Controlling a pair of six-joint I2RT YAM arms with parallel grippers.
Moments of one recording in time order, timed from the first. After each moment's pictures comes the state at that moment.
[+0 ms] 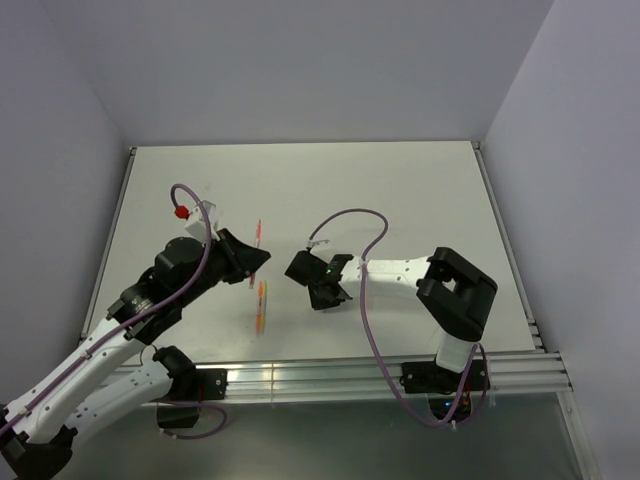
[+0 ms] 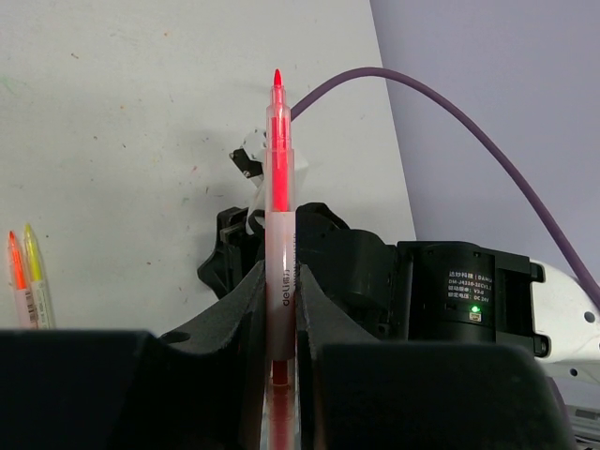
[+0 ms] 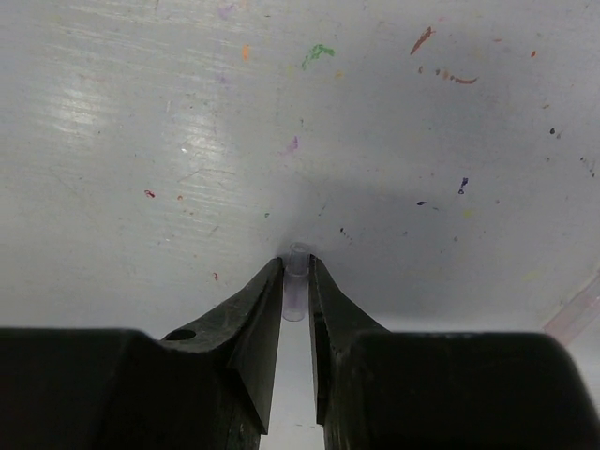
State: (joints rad) left arm -0.72 0.70 0.77 -0.38 -0.05 -0.91; right arm 1.04 1.75 1.04 -0.57 0.29 0.82
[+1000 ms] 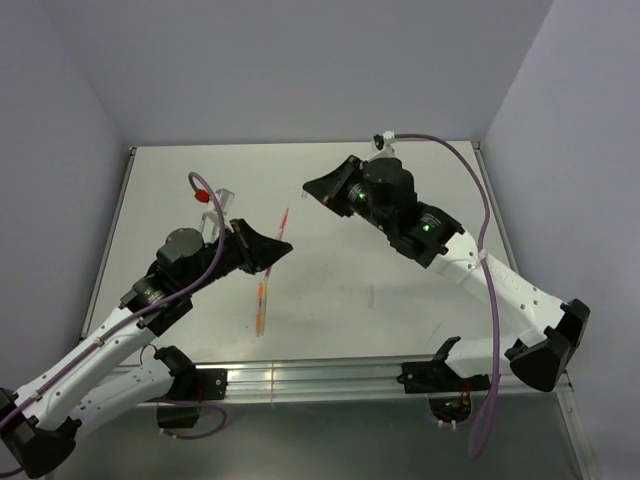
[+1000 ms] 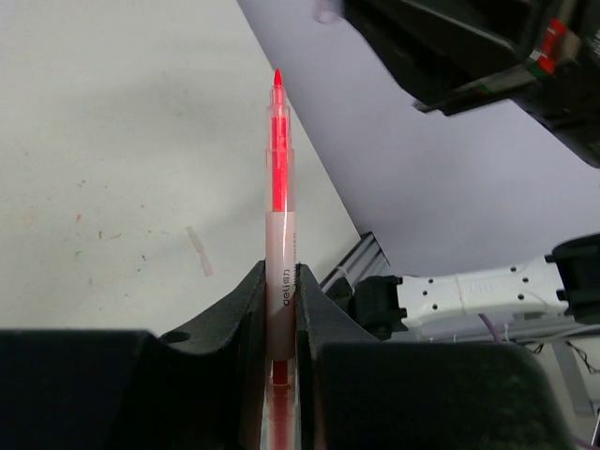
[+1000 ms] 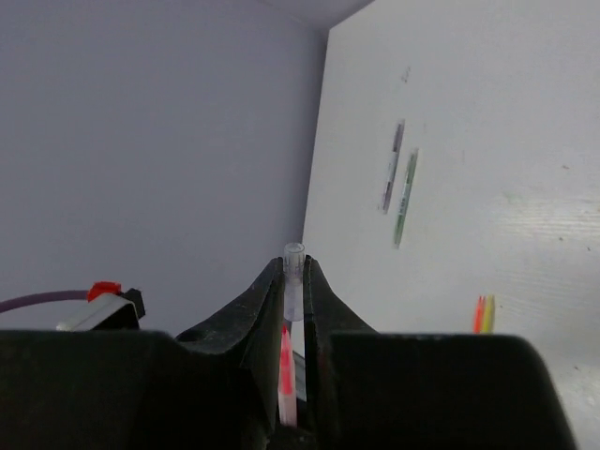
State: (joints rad) left arm -0.72 0.78 0.77 -0.10 0.17 -0.82; right arm 0.78 1.26 1.34 -0.34 0.15 1.06
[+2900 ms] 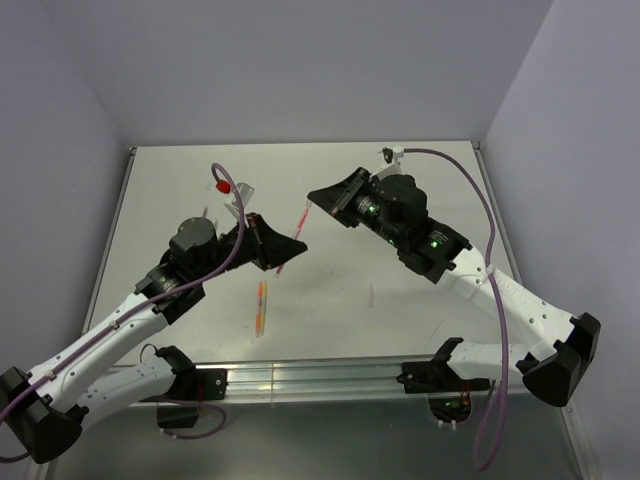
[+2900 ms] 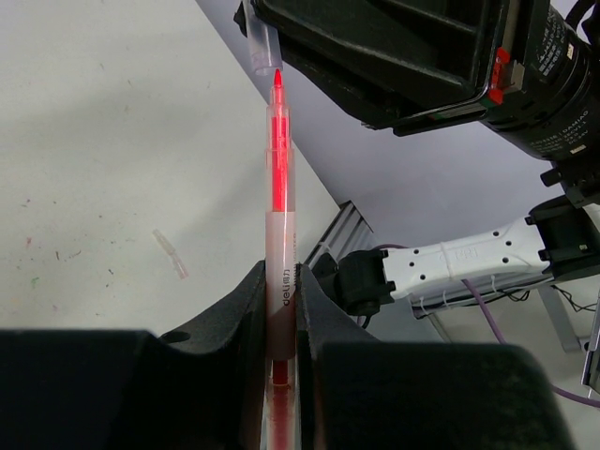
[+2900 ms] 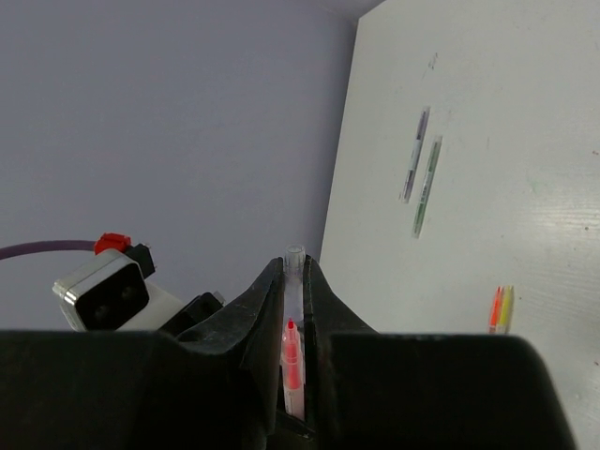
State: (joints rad) left arm -0.72 0.90 0.80 0.02 0.35 -0.77; right arm 0.77 1.15 1.15 -0.17 0.08 1.11
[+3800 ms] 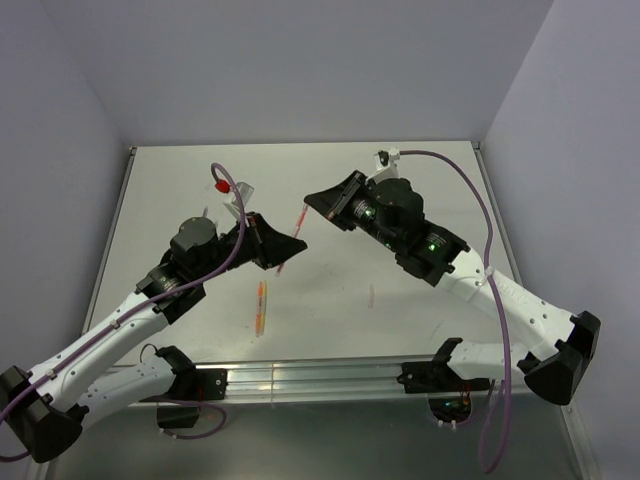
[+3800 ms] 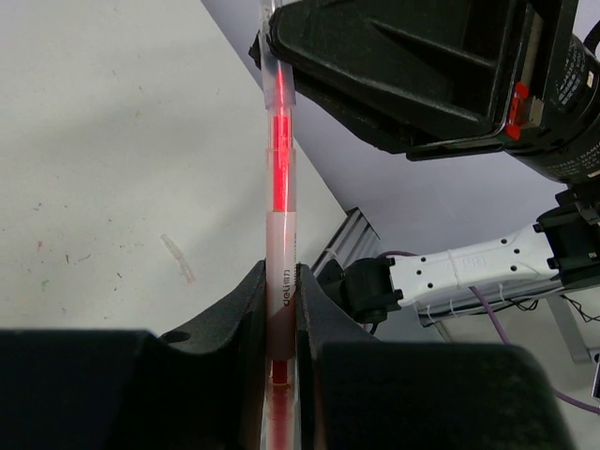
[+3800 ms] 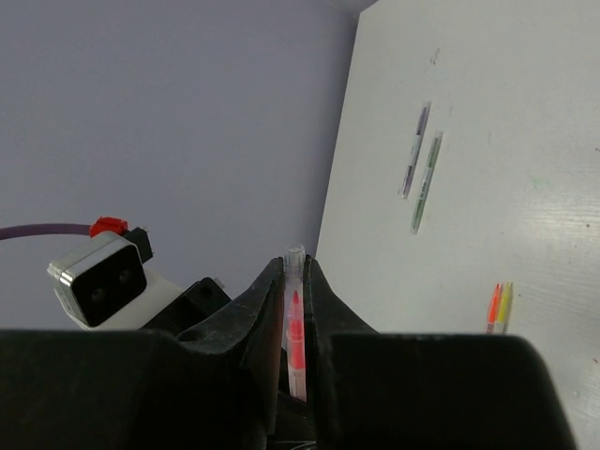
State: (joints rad) left arm -0.72 0.91 0.80 0.03 0.32 -0.76; right arm 0.81 1.15 1.15 -0.17 0.10 1.09
